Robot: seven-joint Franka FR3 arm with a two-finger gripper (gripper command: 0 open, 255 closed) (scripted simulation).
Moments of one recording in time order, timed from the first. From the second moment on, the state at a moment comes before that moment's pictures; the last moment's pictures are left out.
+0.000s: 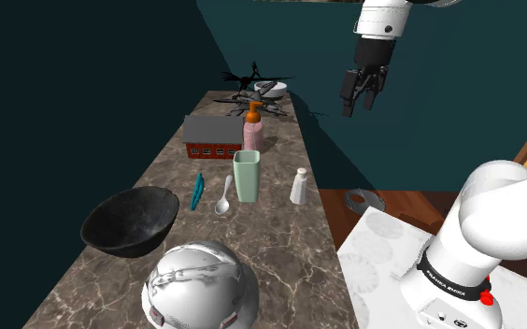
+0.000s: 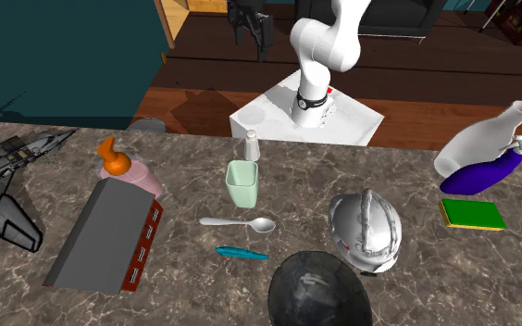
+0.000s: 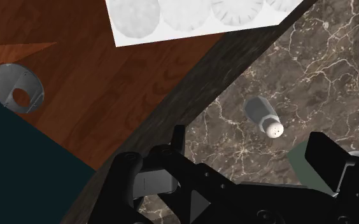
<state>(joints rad) -0.02 -0.78 -0.04 -2.36 0.00 1.59 0.10</state>
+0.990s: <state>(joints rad) -0.02 -0.56 0.27 -2.42 0.11 1.94 0.58</state>
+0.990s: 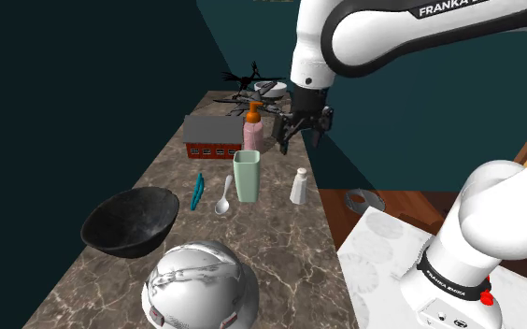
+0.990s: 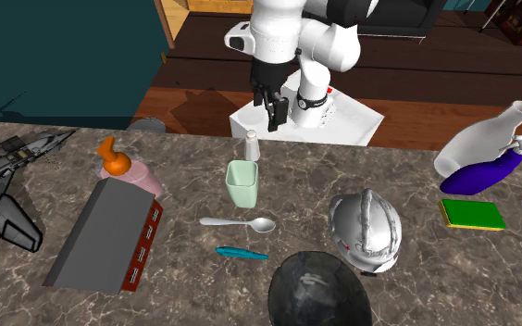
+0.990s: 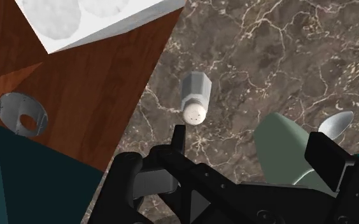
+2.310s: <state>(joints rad) -0.04 0.26 0.55 -1.91 -0.38 2.16 1.49</state>
